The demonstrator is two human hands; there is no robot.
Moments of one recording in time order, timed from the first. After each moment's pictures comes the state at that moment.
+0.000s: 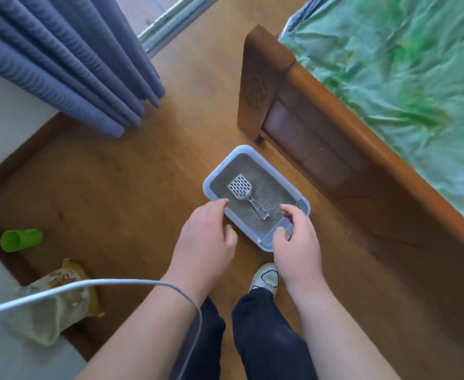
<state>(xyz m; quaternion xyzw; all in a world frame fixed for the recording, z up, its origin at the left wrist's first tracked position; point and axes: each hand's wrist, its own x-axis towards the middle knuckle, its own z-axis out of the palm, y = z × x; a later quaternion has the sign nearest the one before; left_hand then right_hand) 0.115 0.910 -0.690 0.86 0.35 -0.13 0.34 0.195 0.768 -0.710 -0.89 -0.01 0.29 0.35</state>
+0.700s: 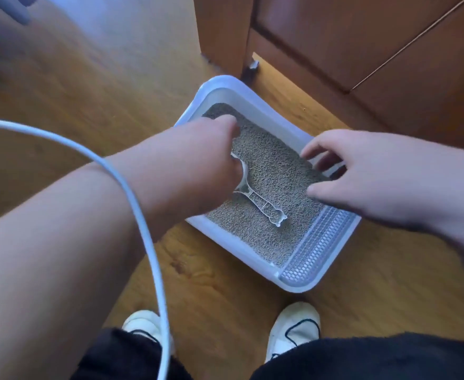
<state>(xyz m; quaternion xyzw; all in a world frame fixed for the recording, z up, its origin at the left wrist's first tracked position) 0.242 0.953 -1.014 0.94 0.17 -0.27 0.16 0.323 0.784 -0.974 -0.89 -0.21 0.42 0.00</state>
